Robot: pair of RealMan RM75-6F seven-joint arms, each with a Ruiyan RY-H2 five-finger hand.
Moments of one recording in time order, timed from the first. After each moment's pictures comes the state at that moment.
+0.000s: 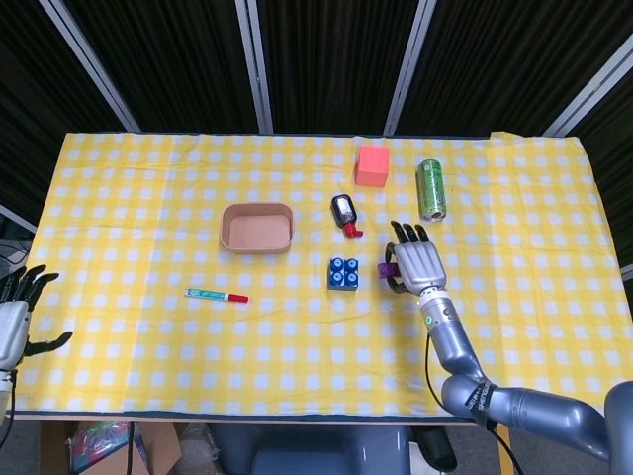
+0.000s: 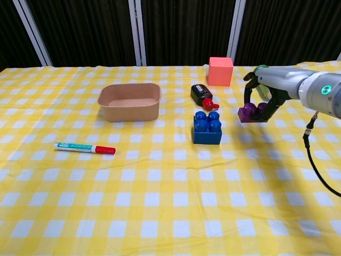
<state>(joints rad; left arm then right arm) -0.14 -1.15 -0.09 -1.57 1.33 1.35 -0.01 0.80 -1.53 0.27 -1.55 -0.66 1.02 -0.65</state>
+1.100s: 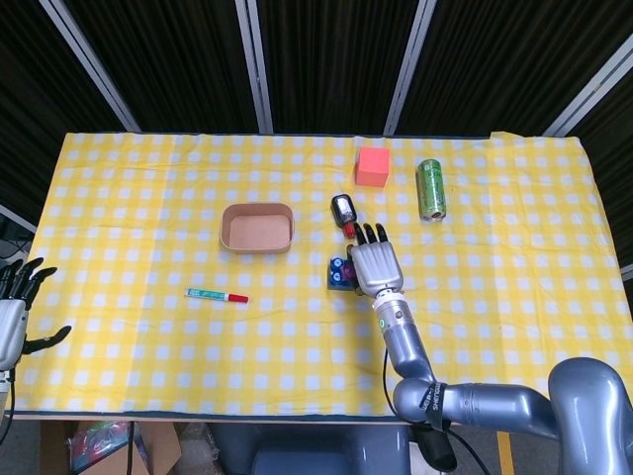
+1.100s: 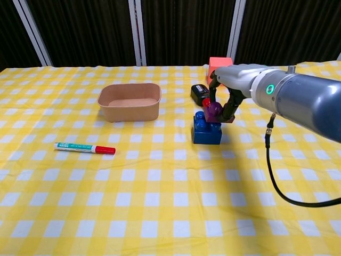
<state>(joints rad) -0.13 -1.18 -0.09 -1.52 1.41 1.44 -0.02 0.97 -1.66 0.30 -1.60 -0.50 1.18 -0.87</state>
